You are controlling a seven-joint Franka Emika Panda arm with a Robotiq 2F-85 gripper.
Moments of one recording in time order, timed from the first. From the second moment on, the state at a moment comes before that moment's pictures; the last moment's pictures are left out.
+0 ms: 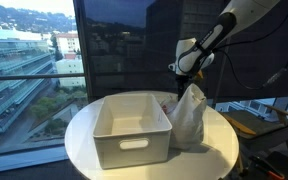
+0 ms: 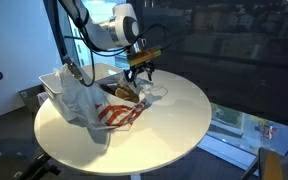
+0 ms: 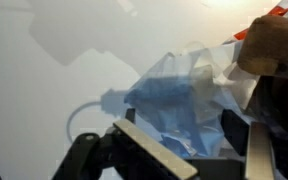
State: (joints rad) arm -0.03 0.37 0.00 -2.04 -0.34 2.58 -0.62
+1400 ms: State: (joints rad) arm -0.07 0.37 0.01 -2.10 -0.43 2.63 -0.60
